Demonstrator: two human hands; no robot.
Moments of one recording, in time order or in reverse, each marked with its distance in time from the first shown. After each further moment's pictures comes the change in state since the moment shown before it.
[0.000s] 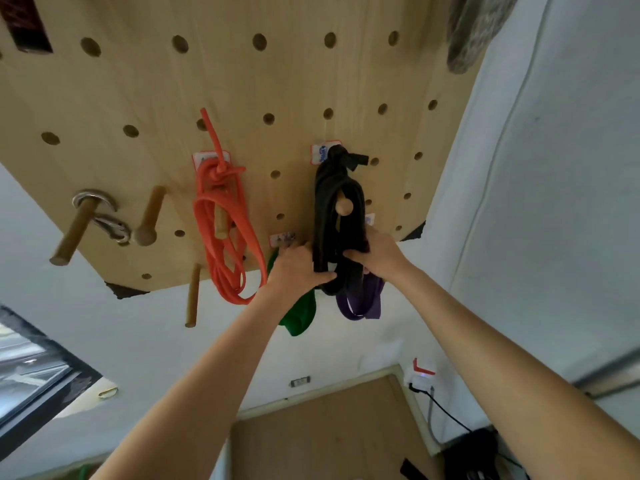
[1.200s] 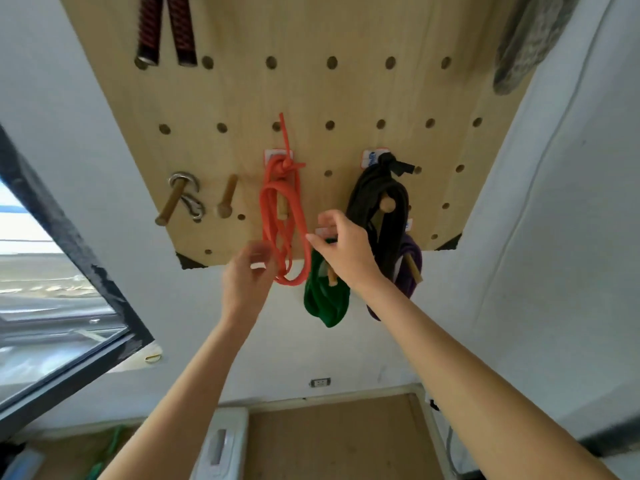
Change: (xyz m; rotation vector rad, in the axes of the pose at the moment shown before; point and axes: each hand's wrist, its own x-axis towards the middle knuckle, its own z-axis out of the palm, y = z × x) left_hand -0.117 -0.062 -0.048 -0.682 0.635 -0.214; right_hand -0.037 -0.117 0.057 0.141 0.132 -0.227
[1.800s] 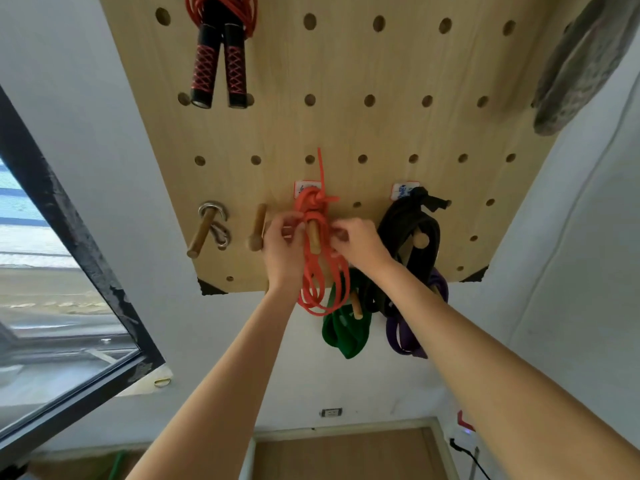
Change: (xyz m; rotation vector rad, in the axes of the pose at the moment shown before) left_hand 0.077 0.035 0.024 -0.213 0.175 -0.120; right_hand 0.077 -0.004 0.009 -0.145 -0.127 -0.053
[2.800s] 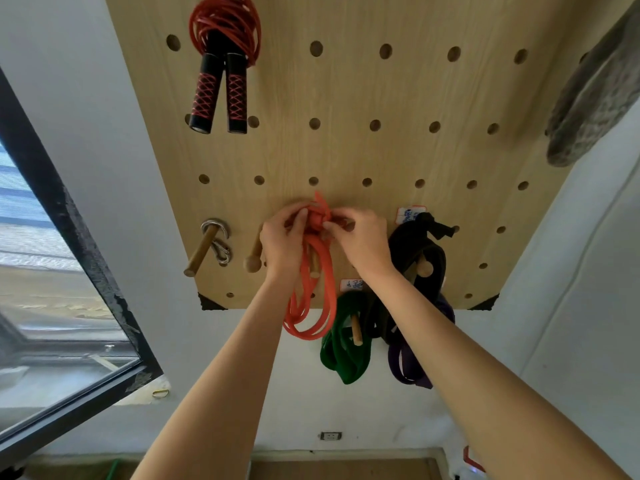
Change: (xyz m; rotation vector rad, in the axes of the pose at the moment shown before) left_hand 0.033 0.025 0.008 -0.014 -0.042 0.190; right_hand 0.021 -0.023 -0.014 0.151 0.260 -0.083
